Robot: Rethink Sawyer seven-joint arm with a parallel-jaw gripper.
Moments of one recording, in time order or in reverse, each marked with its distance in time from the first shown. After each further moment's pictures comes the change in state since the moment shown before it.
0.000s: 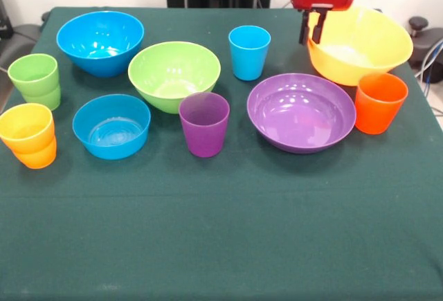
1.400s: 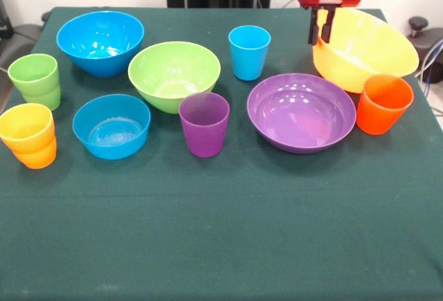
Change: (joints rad) arm -0.048 -0.049 0.056 0.001 0.000 0.000 0.000
